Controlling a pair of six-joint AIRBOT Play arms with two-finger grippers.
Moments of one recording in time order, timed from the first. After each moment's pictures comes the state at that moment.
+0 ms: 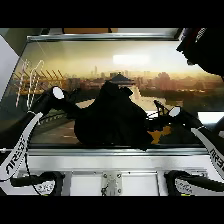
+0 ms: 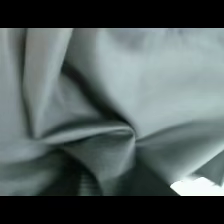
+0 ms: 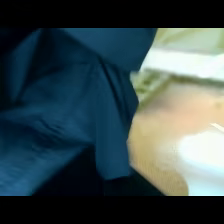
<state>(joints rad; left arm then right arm) -0.19 -1.47 1.08 1.08 -1.24 -1.52 0.07 -1.37 0.72 -0.90 0.92 1.36</state>
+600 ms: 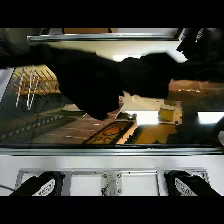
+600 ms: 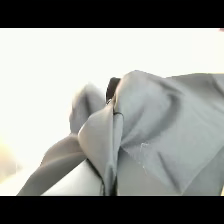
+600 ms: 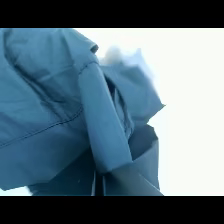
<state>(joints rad) -0.05 -1.09 1.78 1.07 -1.19 -1.52 0.00 -1.03 1.56 -1.04 1.16 1.37</state>
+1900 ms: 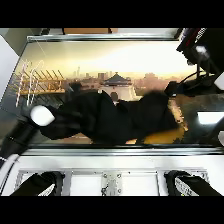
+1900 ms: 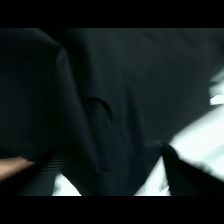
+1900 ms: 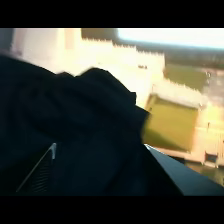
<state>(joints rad) -0.46 -0.93 0.84 1.10 -1.10 -1.55 -0.02 -1.09 1.27 -1.36 1.23 1.49</state>
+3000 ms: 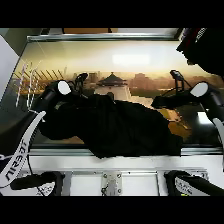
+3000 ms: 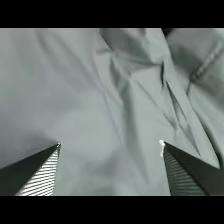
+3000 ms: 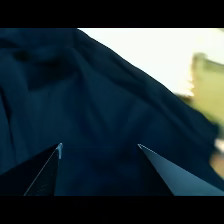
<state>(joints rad) -0.31 -1.47 1.24 1.13 -1.10 -1.56 -0.02 -1.27 1.08 -1.10 1.08 1.33</state>
